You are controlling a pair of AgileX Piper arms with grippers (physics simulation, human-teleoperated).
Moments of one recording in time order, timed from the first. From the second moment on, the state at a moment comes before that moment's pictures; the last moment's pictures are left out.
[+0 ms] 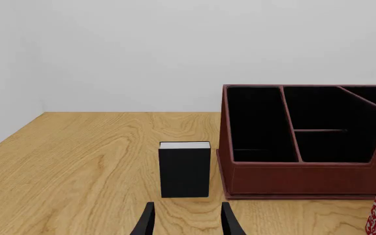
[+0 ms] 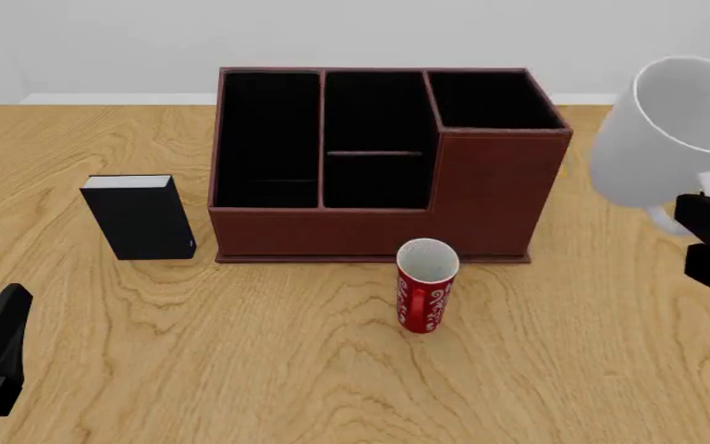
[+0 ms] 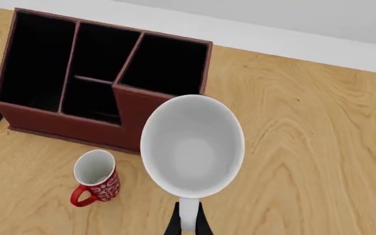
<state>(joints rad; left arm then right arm) 0.00 0.00 0.00 0.00 0.00 0.14 0.57 -0.60 0.50 -0.08</state>
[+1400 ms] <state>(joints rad) 0.00 0.00 0.00 0.00 0.00 -0.09 0.97 -0.91 0.43 -0.12</state>
